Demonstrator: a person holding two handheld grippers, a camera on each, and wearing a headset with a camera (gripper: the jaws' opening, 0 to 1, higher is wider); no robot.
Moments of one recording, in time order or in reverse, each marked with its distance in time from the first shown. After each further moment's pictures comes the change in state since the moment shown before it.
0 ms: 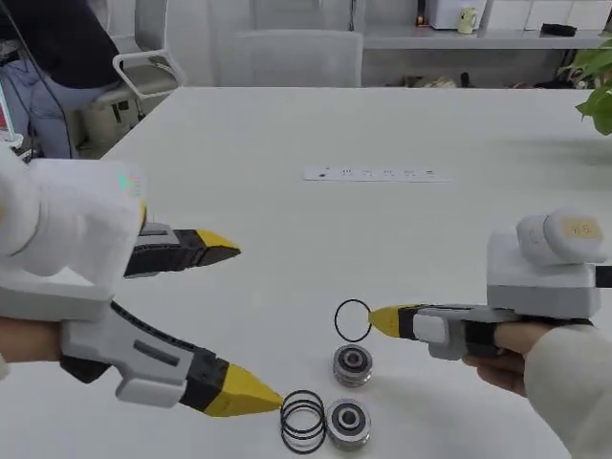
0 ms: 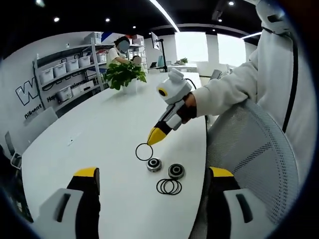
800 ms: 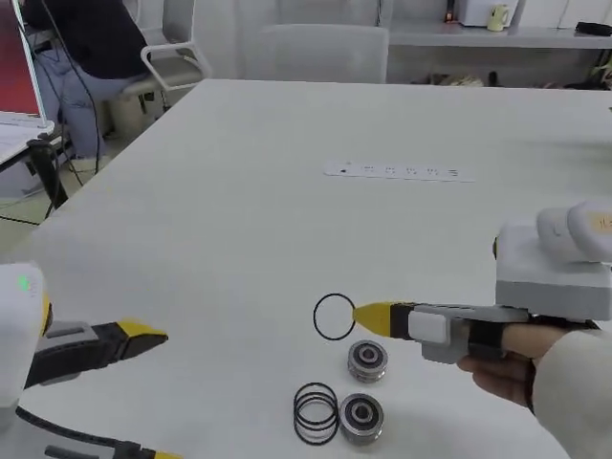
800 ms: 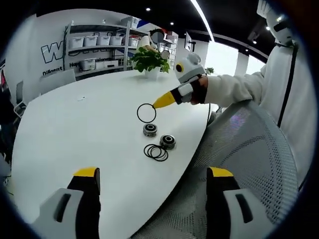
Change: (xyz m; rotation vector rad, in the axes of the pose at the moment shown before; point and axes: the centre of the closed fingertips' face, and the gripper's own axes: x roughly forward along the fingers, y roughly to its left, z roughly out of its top) left arm -0.024 -0.036 -0.085 -0.340 0.023 0.079; right arm 0.007 0.059 -0.002 0.020 0.015 0.164
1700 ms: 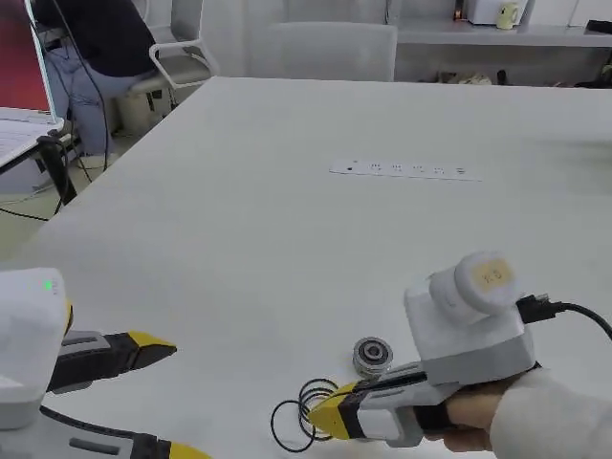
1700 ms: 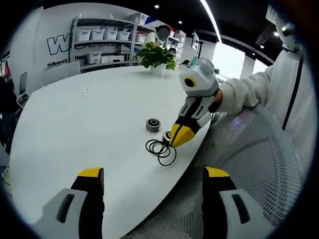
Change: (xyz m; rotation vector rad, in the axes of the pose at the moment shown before) left arm 0.002 0.002 -0.007 -0.047 0.031 0.023; right arm 0.028 0.026 -0.096 -0.234 0.390 0.078
